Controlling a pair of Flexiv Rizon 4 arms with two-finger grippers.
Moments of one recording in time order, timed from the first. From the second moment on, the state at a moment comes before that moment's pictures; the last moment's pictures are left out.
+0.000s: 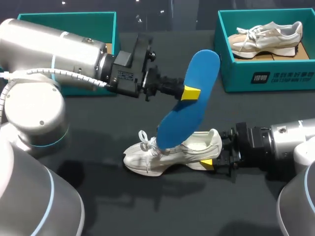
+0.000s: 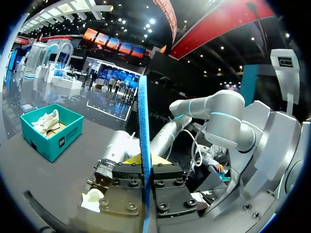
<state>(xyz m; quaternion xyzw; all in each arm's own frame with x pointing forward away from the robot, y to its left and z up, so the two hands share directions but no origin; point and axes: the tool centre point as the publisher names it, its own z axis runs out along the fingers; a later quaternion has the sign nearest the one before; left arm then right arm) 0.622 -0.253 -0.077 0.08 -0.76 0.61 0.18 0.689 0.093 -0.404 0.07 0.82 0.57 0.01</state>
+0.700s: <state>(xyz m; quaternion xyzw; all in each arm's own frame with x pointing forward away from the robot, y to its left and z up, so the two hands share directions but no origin) 0.613 -0.207 -0.058 0.17 -0.70 0.68 0.17 0.689 0.093 -0.404 0.07 0.82 0.57 0.01</state>
